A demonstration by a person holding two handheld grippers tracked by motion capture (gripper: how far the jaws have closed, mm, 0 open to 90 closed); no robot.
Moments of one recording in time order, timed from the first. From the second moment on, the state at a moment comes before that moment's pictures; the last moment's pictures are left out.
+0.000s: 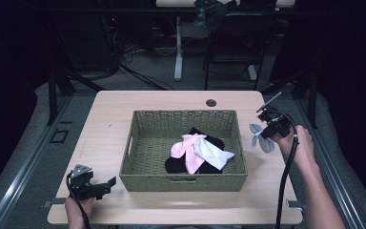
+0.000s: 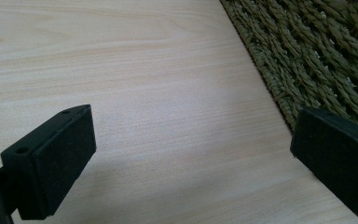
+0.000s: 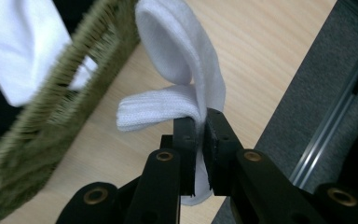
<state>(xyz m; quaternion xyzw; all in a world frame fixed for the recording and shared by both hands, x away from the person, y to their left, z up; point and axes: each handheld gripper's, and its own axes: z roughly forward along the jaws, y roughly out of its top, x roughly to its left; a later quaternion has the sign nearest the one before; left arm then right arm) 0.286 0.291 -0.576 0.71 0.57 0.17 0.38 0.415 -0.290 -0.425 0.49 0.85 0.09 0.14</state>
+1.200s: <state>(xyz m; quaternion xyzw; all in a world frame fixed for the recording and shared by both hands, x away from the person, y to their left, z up) 0.286 0.290 -0.576 0.72 0.56 0.17 0.38 0.414 -0.290 -0.456 0.49 0.86 0.13 0.11</state>
